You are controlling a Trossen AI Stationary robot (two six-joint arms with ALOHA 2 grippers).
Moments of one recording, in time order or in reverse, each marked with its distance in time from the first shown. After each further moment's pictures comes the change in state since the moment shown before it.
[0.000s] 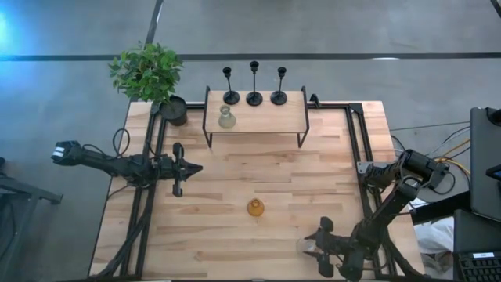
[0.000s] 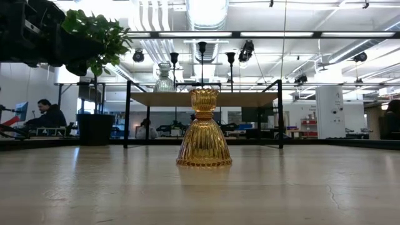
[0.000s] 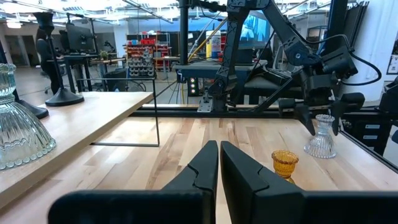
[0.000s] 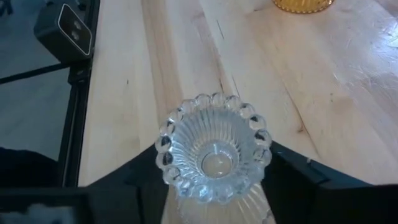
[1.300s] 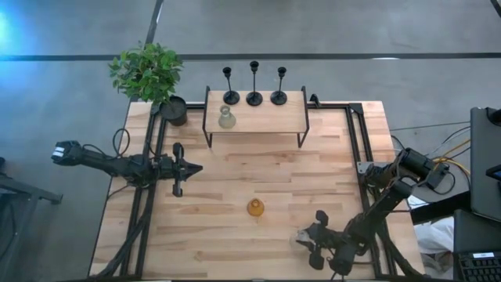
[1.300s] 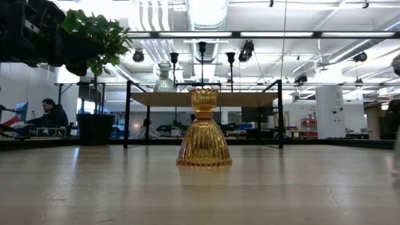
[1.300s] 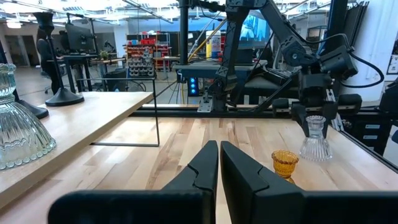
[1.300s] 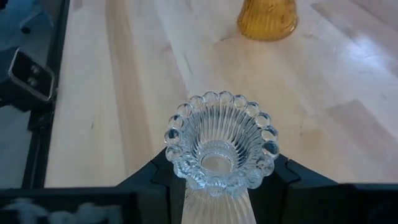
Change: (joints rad) left arm 0.000 0.000 0.000 0.000 0.000 0.000; right arm -0.086 0.001 0.001 0.011 0.044 -0.001
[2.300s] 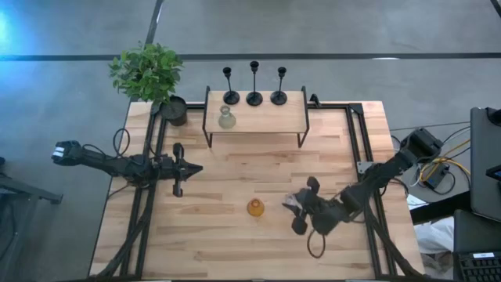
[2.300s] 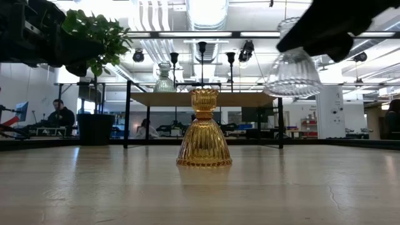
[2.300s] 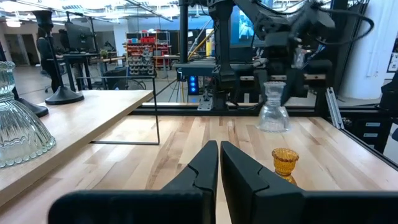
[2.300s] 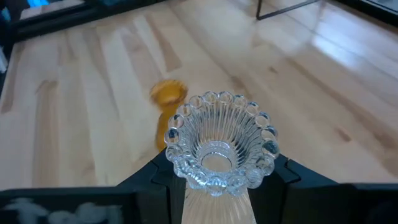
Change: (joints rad) left arm 0.000 0.000 0.000 -0.008 0.000 0.000; right arm -0.331 -0.271 0.000 -0.068 -0.011 -0.318
